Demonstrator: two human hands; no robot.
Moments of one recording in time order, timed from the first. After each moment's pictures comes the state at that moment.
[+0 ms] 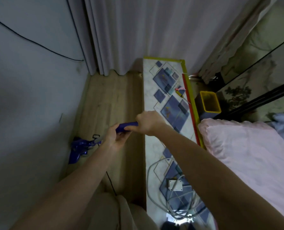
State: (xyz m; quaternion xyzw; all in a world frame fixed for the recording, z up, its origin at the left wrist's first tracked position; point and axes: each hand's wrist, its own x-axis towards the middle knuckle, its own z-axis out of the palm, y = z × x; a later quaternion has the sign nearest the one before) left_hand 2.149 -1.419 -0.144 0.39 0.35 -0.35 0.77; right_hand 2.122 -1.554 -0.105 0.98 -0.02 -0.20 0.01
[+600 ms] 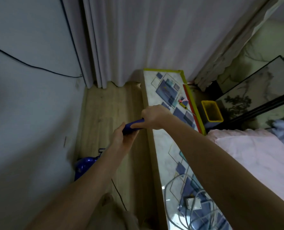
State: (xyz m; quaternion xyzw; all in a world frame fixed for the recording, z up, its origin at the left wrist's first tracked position) left_hand 2.301 -1.394 -0.123 0.32 0.28 -0.40 0.81; right_hand 2.290 -1.536 -0.069 0.97 -0.06 -0.23 0.04
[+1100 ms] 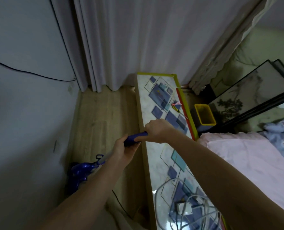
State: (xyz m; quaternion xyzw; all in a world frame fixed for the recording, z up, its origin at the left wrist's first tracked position) left_hand 2.253 -1.433 -0.133 0.34 0.30 -0.44 0.78; right_hand 2.227 -1.581 -0.082 0.97 -0.04 -0.25 0.05
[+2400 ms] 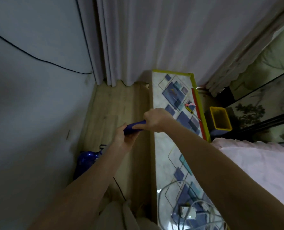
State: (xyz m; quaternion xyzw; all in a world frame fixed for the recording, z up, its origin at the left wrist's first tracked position) left_hand 2.275 -1.432 -0.126 0.36 0.33 -0.35 0.80; right_hand 2.269 -1.571 -0.080 0.98 -0.01 -0.21 0.03
